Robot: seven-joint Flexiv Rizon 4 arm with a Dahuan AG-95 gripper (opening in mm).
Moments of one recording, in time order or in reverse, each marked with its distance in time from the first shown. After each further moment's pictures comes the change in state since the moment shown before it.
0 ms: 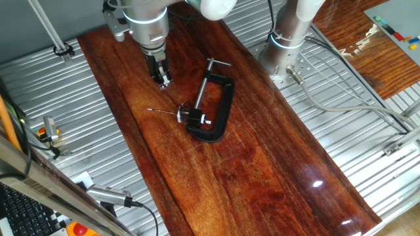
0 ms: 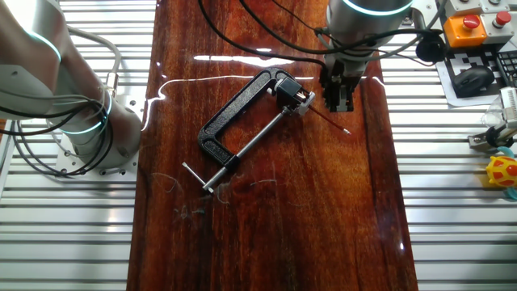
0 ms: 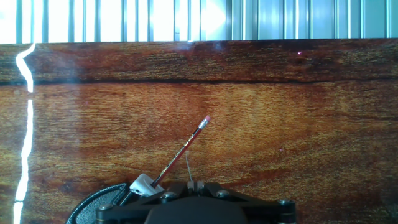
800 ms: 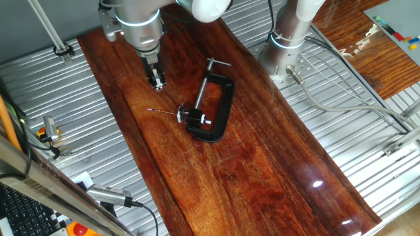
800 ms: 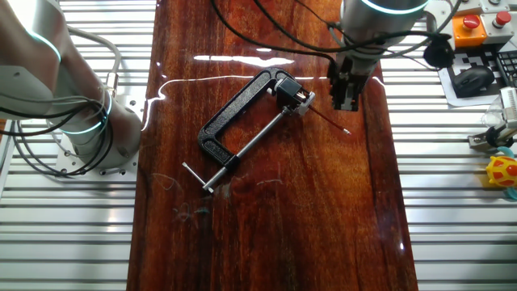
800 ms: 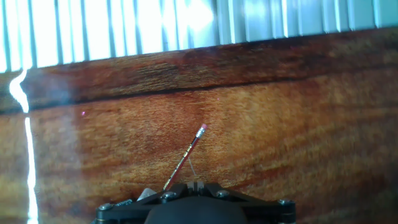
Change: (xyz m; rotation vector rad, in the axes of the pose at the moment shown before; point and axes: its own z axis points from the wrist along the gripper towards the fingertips) arm -0.012 0.001 -0.003 -0.002 0.019 0.218
